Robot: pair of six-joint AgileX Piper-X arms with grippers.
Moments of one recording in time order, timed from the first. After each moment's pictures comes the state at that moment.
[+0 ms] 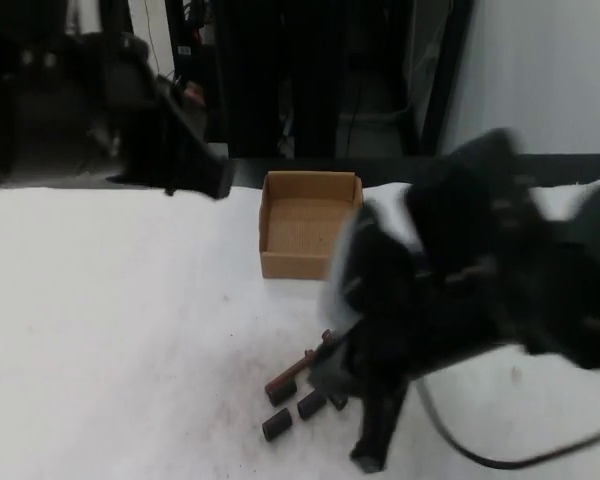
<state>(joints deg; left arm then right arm) -30.0 59.4 -57.9 34.3 -3.7 6.8 41.4 79.4 -50.6 27.1 -18.9 -28.1</state>
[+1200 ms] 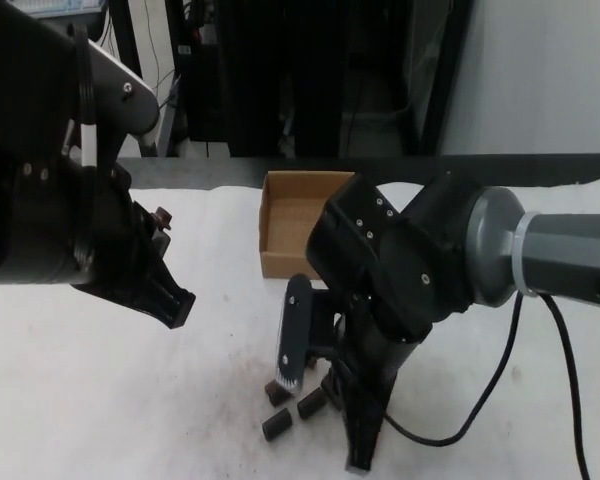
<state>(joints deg) -27.0 58.0 -51.4 43.4 -4.6 13.7 44.1 97.5 -63.7 44.3 4.4 -37.6</state>
